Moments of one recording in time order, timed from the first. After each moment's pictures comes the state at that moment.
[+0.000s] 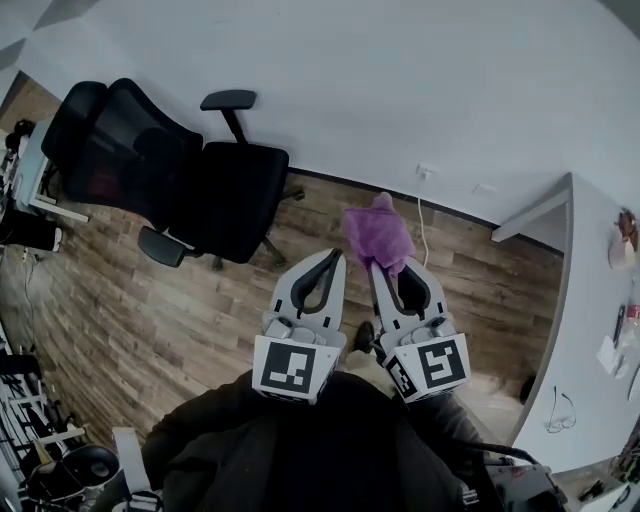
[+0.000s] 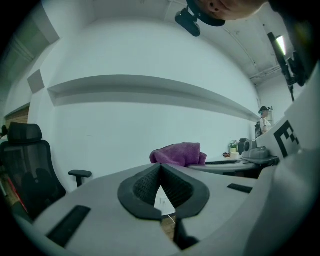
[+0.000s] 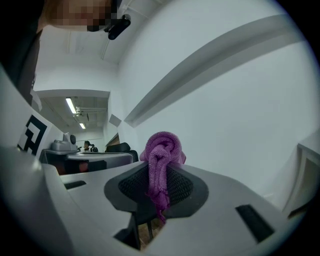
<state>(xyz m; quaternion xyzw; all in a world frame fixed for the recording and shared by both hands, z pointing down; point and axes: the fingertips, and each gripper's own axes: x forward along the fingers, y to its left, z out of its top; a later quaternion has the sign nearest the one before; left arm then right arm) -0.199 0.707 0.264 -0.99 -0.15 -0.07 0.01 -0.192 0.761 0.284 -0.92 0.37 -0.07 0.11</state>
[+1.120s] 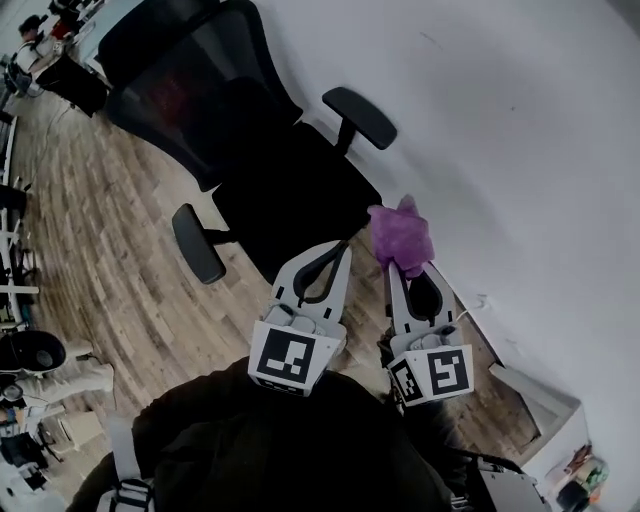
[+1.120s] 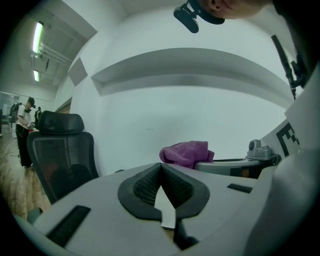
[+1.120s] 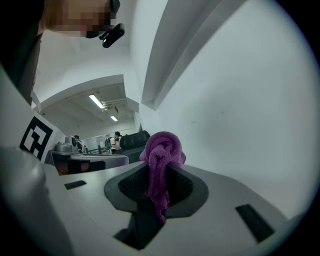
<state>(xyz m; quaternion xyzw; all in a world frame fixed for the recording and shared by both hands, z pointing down) 0.029 0.385 0.296 -0.99 0.09 -0.10 -0.05 0.067 0.450 0.309 -0.82 0.55 -0.12 0.07</state>
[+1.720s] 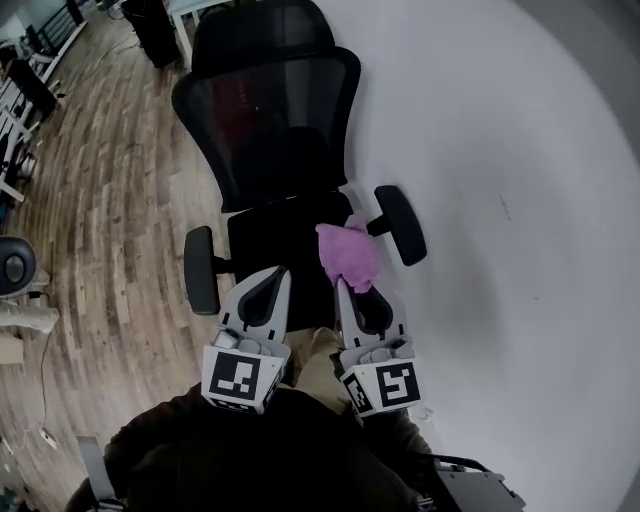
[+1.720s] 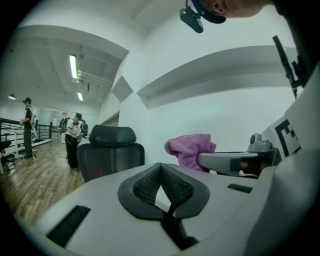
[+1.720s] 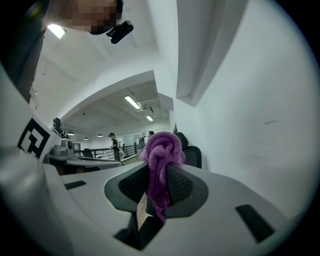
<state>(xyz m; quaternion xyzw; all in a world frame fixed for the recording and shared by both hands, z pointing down) -0.031 0.205 0.267 -0.94 0.34 -0.06 -0.04 0.052 0.244 0.259 -0.67 0.74 -0.07 0.04</state>
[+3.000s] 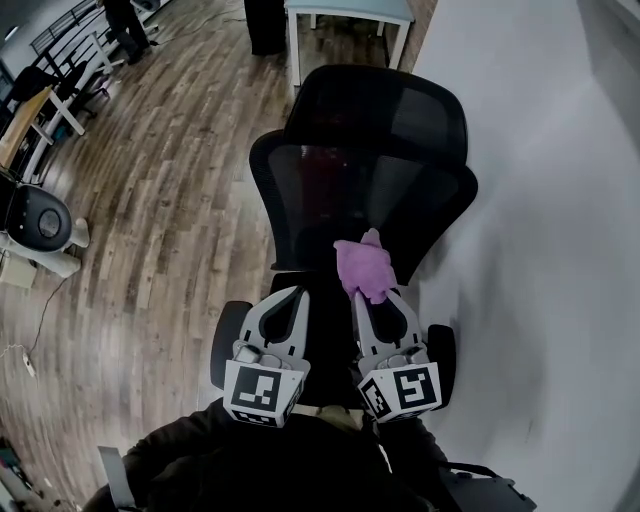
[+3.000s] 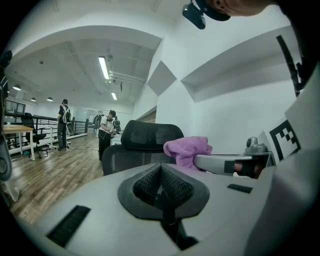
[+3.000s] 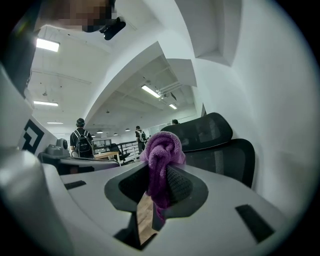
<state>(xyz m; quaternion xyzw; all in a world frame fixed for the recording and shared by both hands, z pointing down) -0.039 -0.068 0.268 -0.86 0.50 -0.06 -0.09 0.051 -0.072 0.263 -0.53 0.84 -0.11 0.00</state>
